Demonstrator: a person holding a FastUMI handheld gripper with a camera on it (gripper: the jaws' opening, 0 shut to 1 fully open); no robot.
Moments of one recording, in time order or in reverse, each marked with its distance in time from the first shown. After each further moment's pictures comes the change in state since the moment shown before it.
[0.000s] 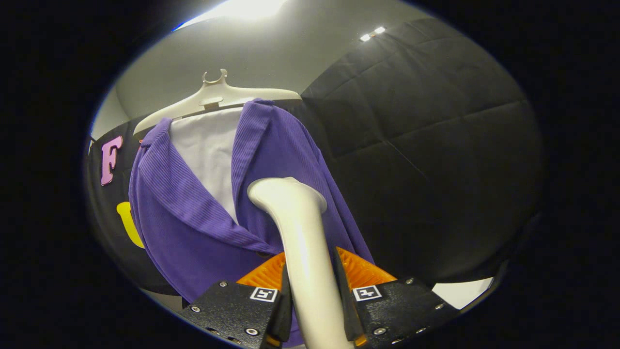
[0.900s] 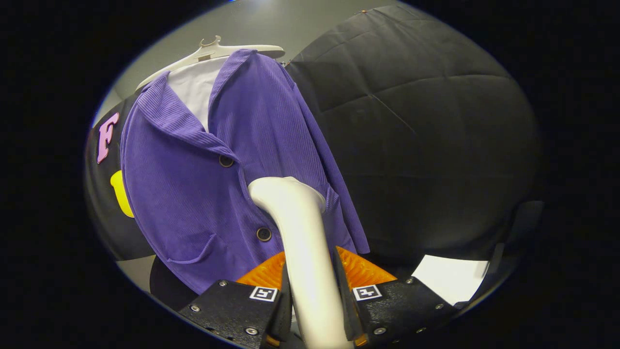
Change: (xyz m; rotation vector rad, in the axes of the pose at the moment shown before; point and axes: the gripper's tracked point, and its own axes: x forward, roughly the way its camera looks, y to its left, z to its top) arm -0.018 -0.038 -0.100 -0.007 0.188 -0.032
